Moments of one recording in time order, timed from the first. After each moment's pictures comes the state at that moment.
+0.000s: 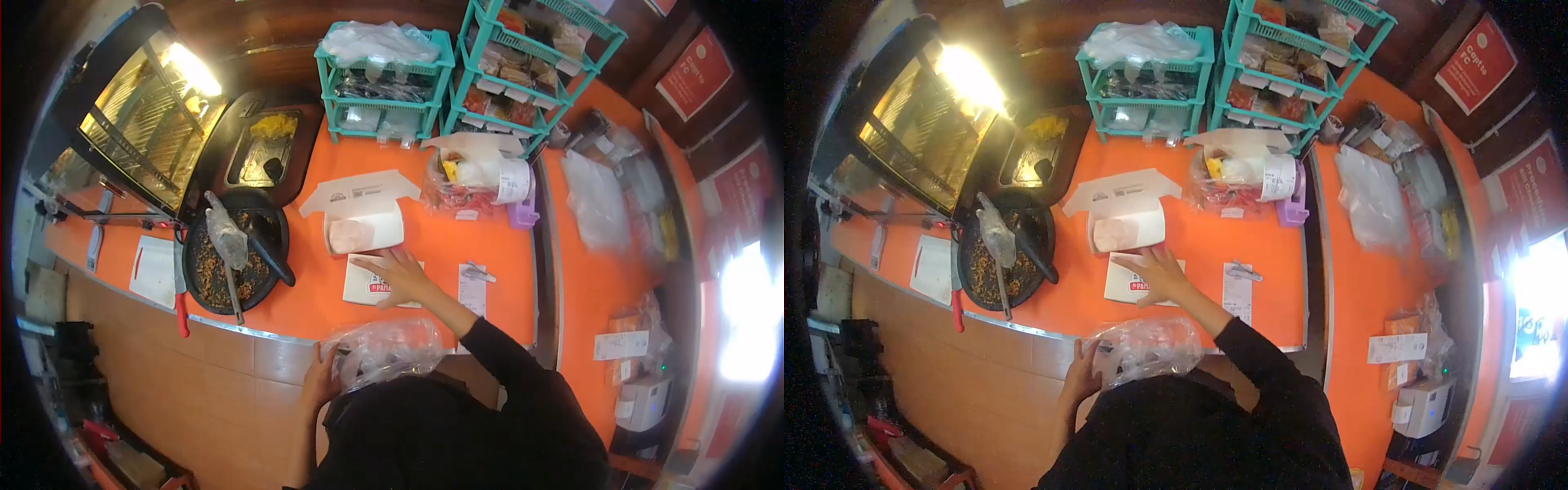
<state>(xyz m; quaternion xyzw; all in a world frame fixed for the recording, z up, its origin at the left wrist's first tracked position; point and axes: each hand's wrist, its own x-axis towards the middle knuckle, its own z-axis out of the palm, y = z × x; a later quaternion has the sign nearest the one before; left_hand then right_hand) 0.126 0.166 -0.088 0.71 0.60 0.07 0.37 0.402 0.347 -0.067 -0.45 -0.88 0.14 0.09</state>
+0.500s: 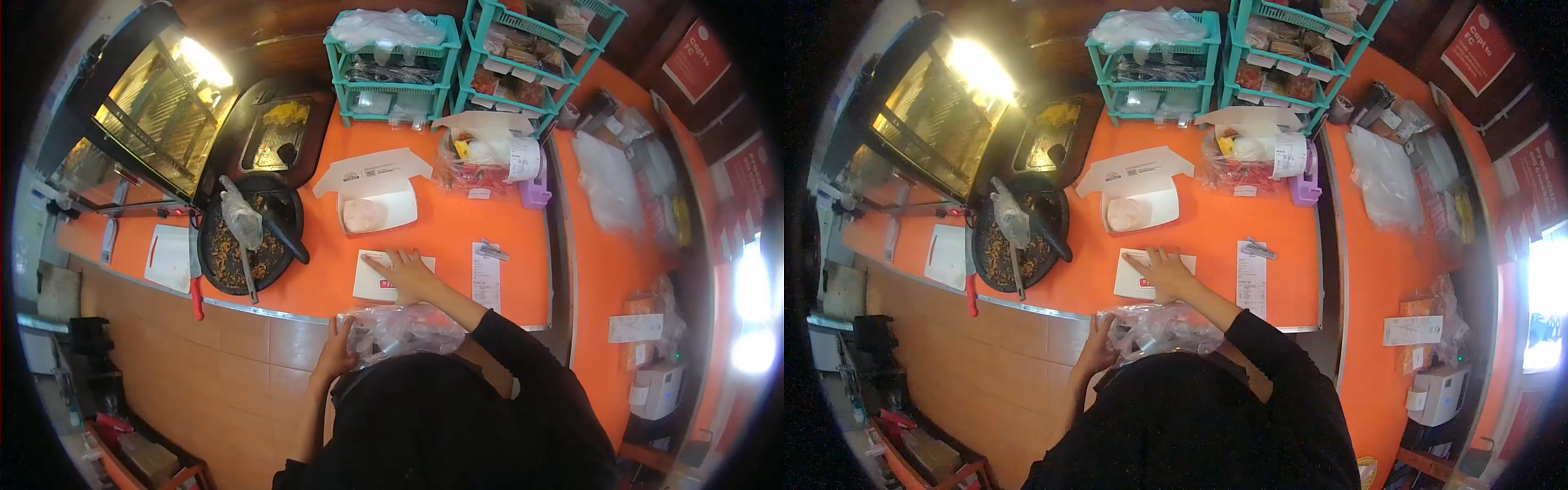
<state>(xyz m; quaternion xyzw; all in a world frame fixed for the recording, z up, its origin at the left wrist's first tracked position) 0.127 0.174 -0.099 0.71 0.57 0.15 0.40 0.376 0.308 -0.086 -0.46 -0.87 0.15 0.00</state>
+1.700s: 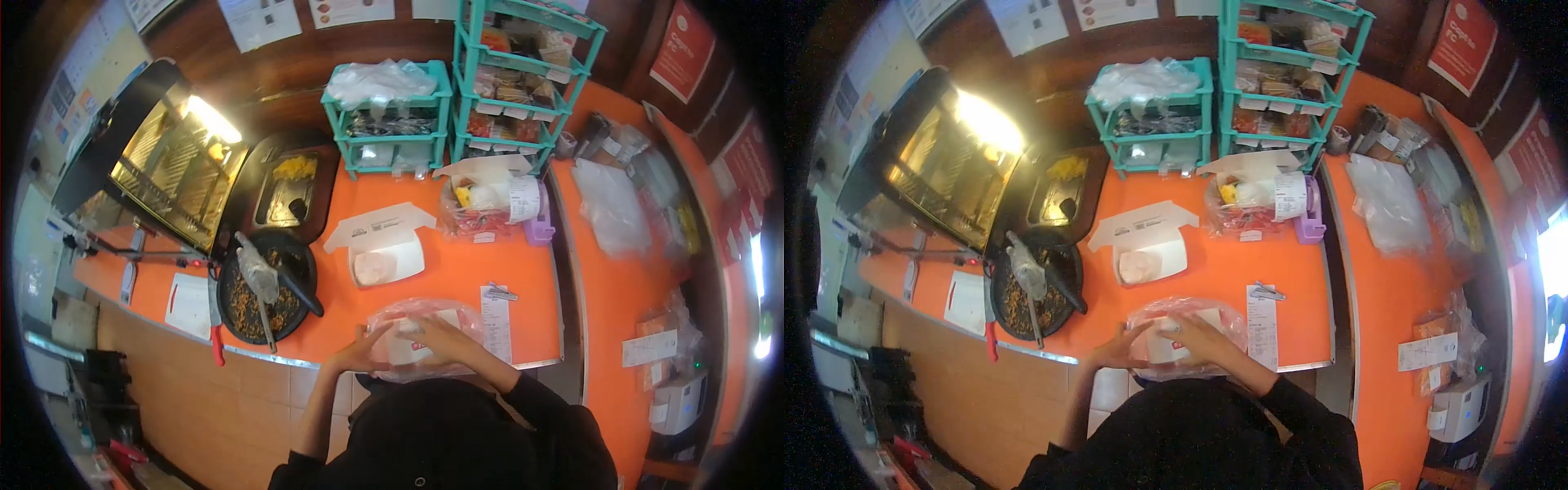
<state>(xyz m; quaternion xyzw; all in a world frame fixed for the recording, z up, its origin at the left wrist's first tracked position) 0.165 0.292 -0.041 0.81 0.45 -0.04 0.38 0.425 0.264 -0.064 -0.41 -0.87 0.26 0.13</state>
